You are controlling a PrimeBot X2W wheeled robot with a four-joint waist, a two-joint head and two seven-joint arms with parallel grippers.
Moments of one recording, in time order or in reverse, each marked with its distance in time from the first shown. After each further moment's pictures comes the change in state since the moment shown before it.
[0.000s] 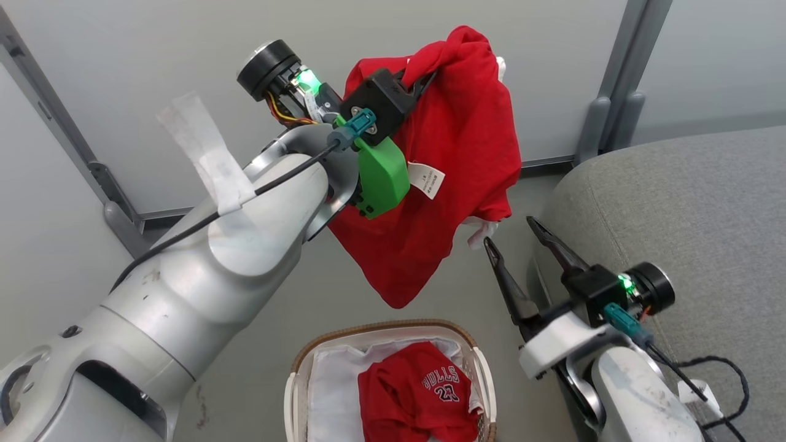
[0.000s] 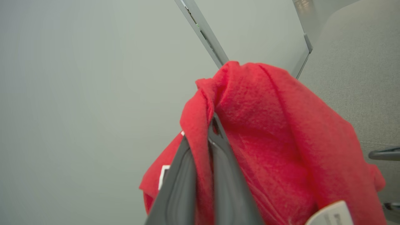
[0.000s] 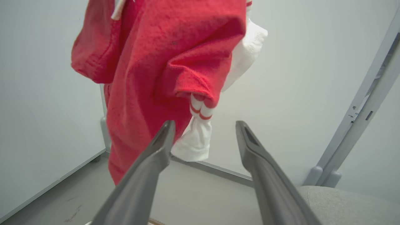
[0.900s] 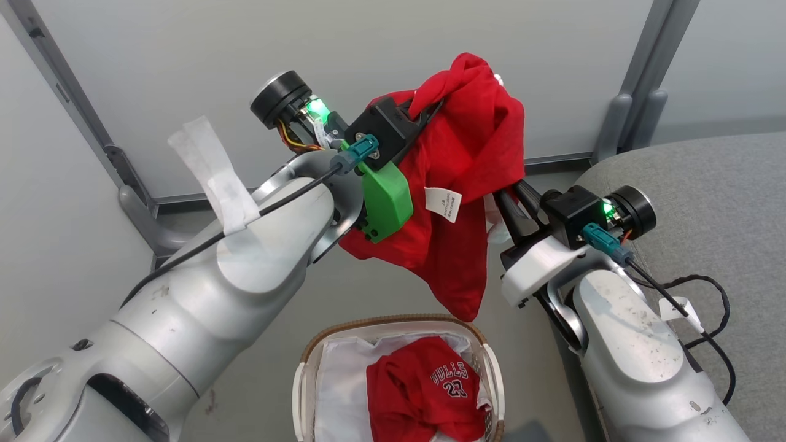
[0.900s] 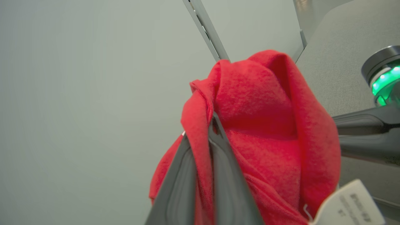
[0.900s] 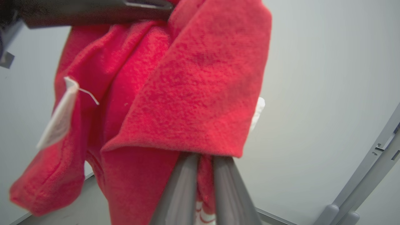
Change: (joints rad) left arm 0.038 -0.003 -0.044 -0.002 -0.052 0.000 -0.024; right arm -0.283 0.000 0.069 0.190 0.056 0.000 -0.002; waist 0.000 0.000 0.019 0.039
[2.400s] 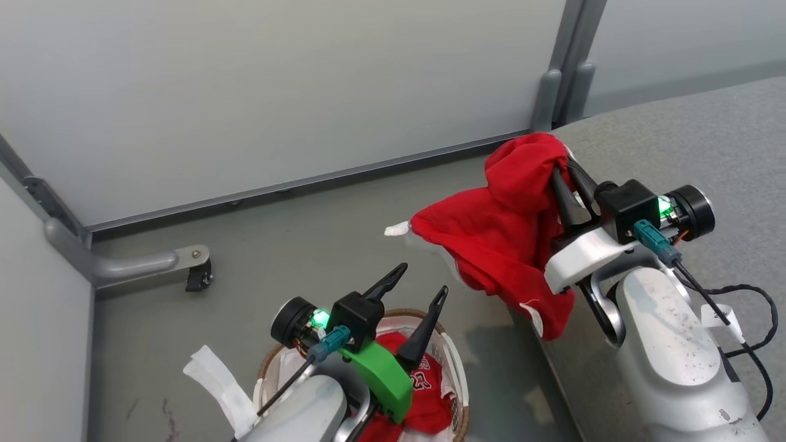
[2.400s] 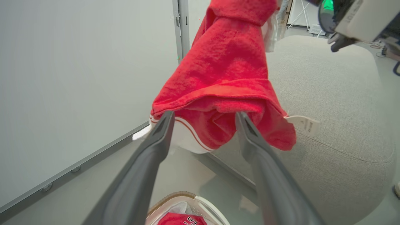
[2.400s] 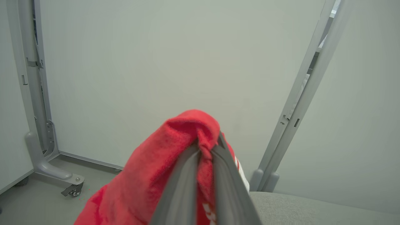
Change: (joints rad) left arm 0.643 -0.085 0.292 -0.123 0.076 0.009 -0.098; right arm 0.049 -0.001 -0.185 -0.060 -0.119 0.000 0.000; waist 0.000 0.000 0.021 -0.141
